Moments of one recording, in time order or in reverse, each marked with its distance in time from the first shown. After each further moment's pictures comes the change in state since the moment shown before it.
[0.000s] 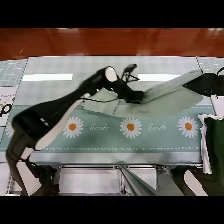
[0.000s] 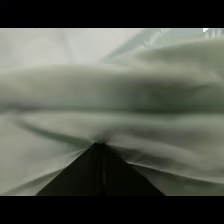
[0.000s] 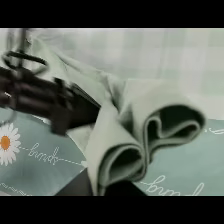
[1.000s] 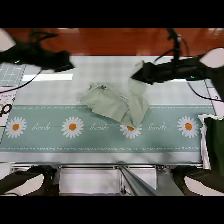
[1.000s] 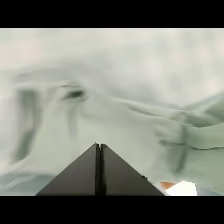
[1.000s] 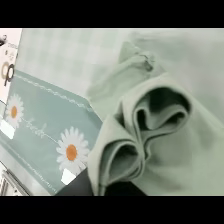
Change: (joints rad) left arm 0.624 0.732 -0.397 0.228 -0.105 0.043; right arm 0.482 -0.416 0.121 0.208 -0.357 0.009
